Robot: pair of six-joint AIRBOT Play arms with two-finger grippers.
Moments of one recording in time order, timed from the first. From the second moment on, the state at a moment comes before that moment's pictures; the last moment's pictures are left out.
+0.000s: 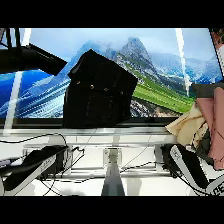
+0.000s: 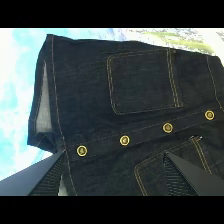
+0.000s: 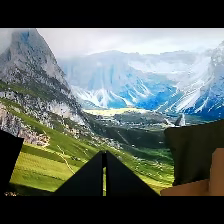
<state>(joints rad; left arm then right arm) -0.07 -0.97 1.29 1.13 -1.15 -1.06 -0.45 -0.84 1.49 -1.29 1.38 1.39</state>
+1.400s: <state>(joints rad) 0.03 -0.97 1.20 1.36 -1.35 -1.29 -0.43 -0.99 1.09 -1.23 1.43 1.32</state>
